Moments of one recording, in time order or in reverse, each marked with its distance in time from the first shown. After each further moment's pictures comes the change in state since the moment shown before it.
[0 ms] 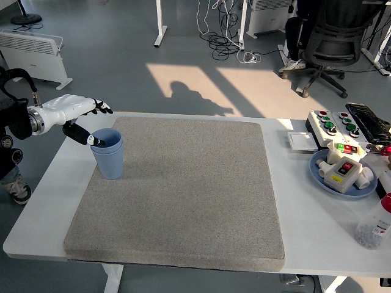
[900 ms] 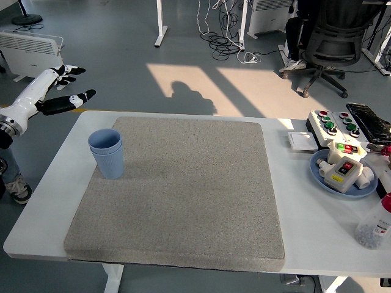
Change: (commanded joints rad) left arm 0.415 -0.028 -0.531 -0.328 -0.495 0.267 0.152; right arm 0.001 0.004 0.021 0.000 -0.002 -0.003 0.006
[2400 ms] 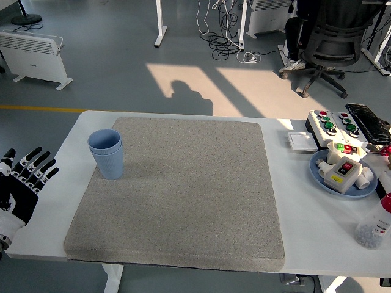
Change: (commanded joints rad) left arm 0.656 -0.332 -0.408 -0.308 -0.683 -0.085 -0.074; right arm -0.003 0.005 0.013 0.000 -0.001 -0.004 -0.001
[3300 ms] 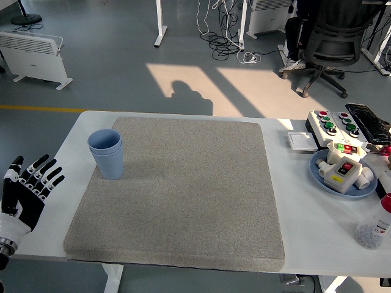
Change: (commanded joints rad) left arm 0.001 -0.008 0.034 0.030 -0.012 0.013 -0.002; right arm -0.008 -0.002 -0.004 0.000 0.004 -0.002 0.001
